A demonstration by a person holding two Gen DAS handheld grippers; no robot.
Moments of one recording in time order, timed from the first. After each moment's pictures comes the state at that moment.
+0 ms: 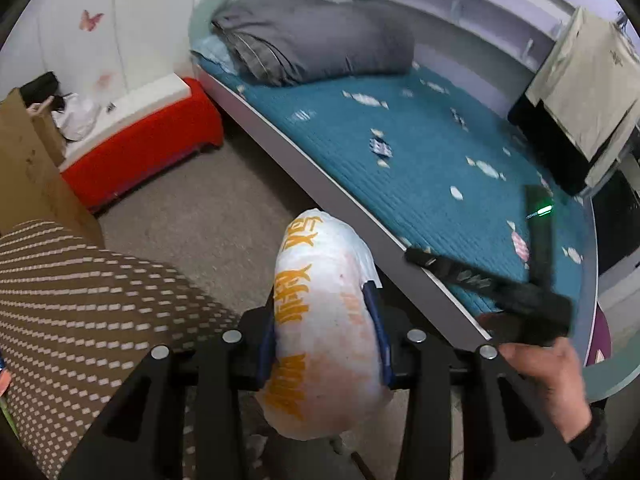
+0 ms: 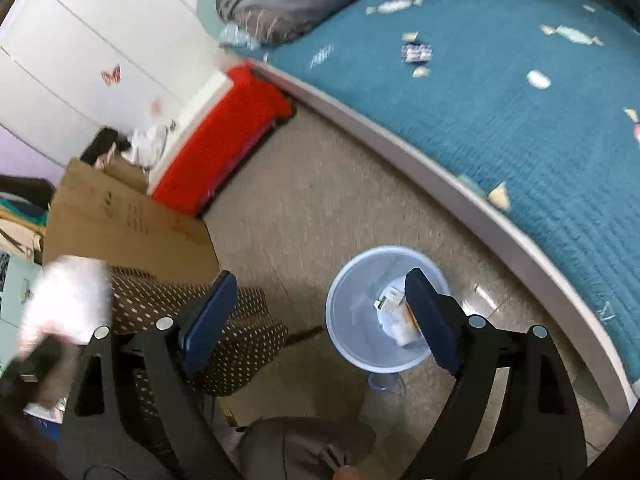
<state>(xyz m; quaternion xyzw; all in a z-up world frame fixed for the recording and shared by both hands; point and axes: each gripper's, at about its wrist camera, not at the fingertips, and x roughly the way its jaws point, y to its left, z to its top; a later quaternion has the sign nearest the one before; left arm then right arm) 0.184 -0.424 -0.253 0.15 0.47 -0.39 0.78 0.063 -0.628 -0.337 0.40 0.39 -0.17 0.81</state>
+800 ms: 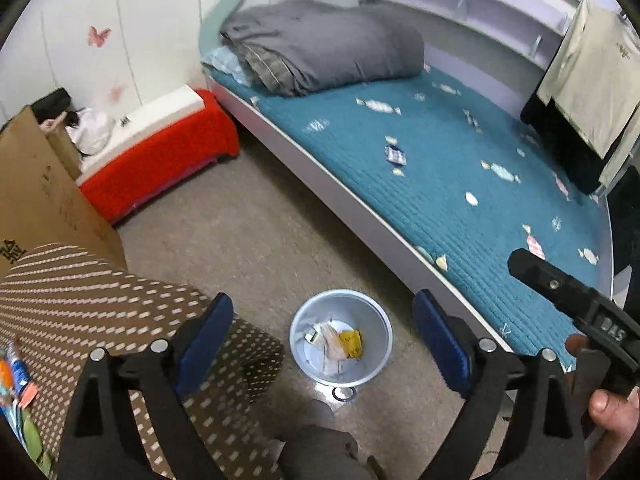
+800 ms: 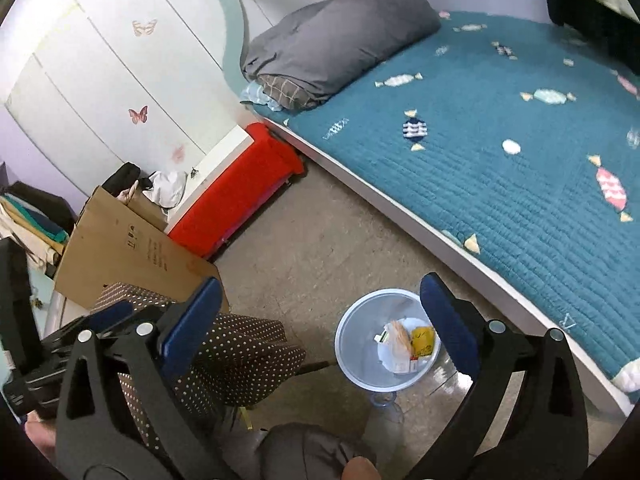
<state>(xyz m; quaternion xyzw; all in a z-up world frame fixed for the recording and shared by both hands) 0.182 -0.420 -0.223 0.17 0.44 -0.36 0.81 0.016 -0.597 -0.245 0.36 0.31 -0.20 0.86</state>
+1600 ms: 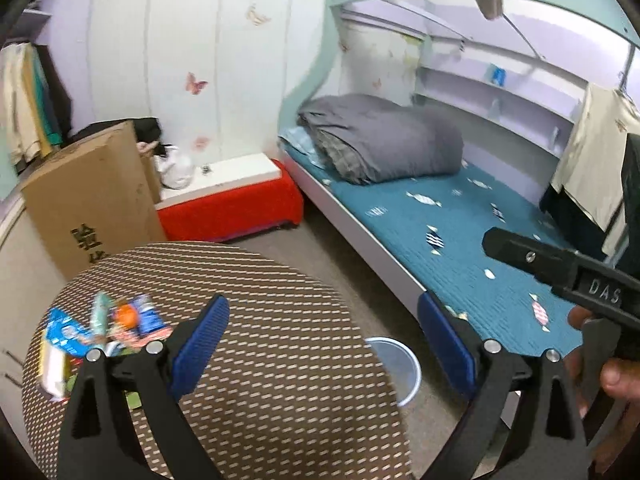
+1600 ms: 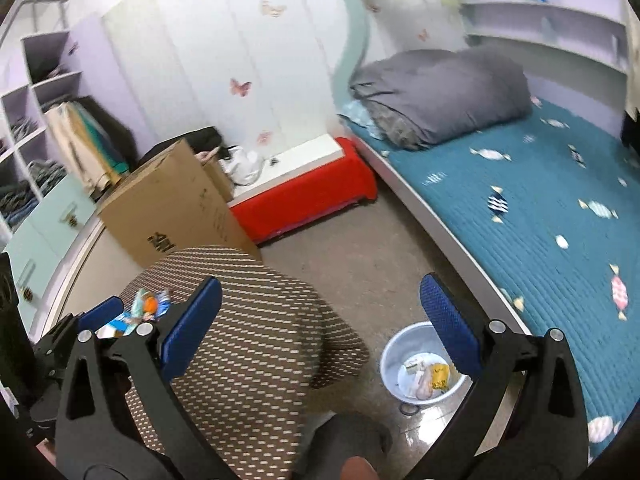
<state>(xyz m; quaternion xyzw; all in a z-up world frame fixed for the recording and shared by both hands) 0.128 -0.237 -0.115 0.08 0.32 -0.29 0.90 0.041 -0.441 -0.109 0.21 0.29 -0.10 0.93</state>
